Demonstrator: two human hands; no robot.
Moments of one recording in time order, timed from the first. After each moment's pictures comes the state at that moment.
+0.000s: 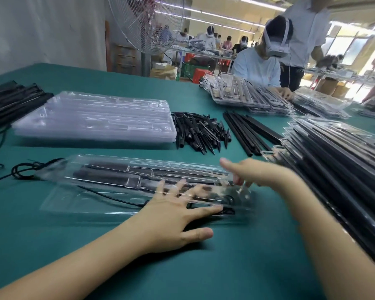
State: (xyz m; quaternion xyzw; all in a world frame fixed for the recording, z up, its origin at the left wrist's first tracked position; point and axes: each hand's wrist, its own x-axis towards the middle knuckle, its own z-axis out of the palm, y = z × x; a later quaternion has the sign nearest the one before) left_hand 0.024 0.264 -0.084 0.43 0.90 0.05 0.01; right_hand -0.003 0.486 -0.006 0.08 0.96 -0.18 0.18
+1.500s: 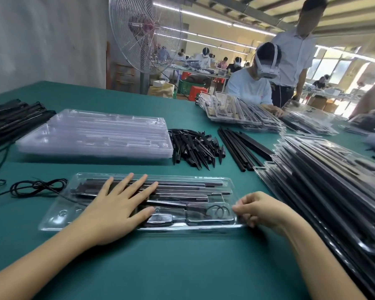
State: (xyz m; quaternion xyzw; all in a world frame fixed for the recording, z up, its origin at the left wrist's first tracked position) left_hand 0.002 0.185 -0.073 0.24 0.97 0.03 -0.02; right_hand 0.030 0.514 -0.040 0.12 0.83 -0.53 0.13
